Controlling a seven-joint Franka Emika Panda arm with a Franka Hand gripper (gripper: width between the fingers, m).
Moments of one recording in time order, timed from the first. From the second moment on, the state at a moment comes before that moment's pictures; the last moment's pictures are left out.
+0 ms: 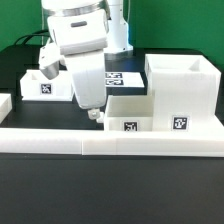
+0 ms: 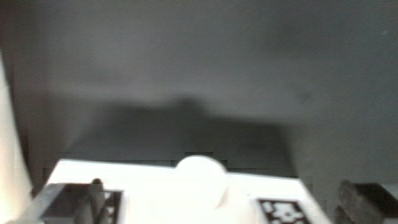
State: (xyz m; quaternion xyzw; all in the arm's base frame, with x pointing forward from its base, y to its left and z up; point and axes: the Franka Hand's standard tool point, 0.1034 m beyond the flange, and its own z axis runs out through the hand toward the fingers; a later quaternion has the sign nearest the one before) arm 0.581 -0.038 0.040 -0.66 -0.74 -0.02 0.09
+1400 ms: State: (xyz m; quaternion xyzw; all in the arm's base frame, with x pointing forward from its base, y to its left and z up) arm 0.590 0.000 0.040 -0.73 -0.68 -0.02 0.07
